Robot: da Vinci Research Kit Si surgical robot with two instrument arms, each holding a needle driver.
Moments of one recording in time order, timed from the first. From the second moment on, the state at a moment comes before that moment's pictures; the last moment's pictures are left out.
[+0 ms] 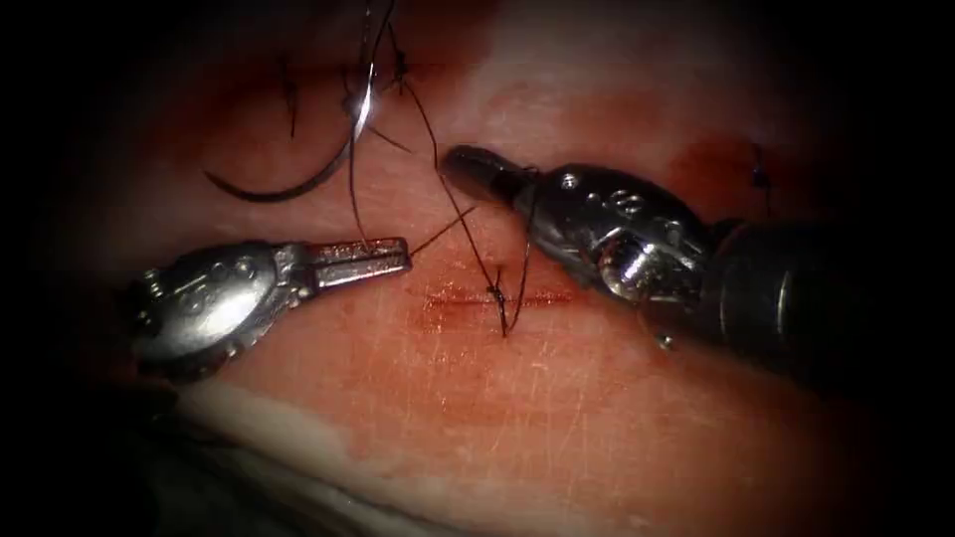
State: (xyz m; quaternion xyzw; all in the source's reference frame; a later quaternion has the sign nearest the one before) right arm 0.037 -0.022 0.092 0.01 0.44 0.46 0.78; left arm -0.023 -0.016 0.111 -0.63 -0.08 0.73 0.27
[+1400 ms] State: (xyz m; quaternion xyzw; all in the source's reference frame) right arm 0.032 -0.029 0.086 0.04 0.45 0.41 0.79; left arm -0.021 -0.005 0.112 -0.60 -0.07 0.73 0.31
